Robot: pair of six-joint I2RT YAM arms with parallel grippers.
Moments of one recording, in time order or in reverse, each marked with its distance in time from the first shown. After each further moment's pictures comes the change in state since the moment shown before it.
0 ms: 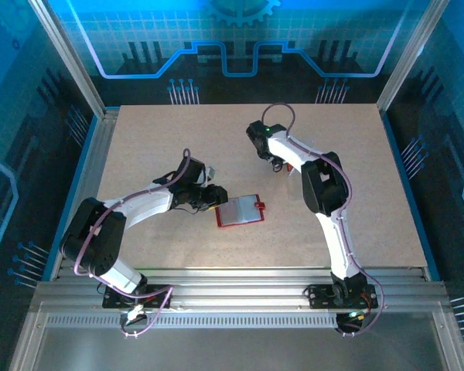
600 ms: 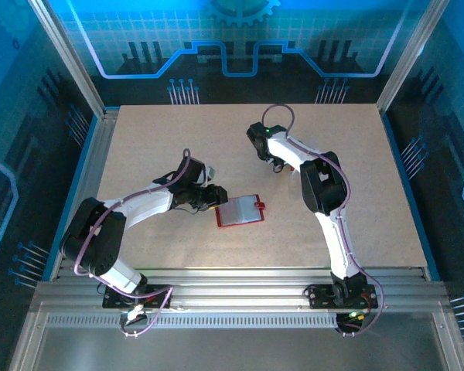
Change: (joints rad) left arm 0.000 0.000 0.000 0.000 0.000 0.000; right arm -0.006 0.012 0.000 -0.002 0.056 -0.011
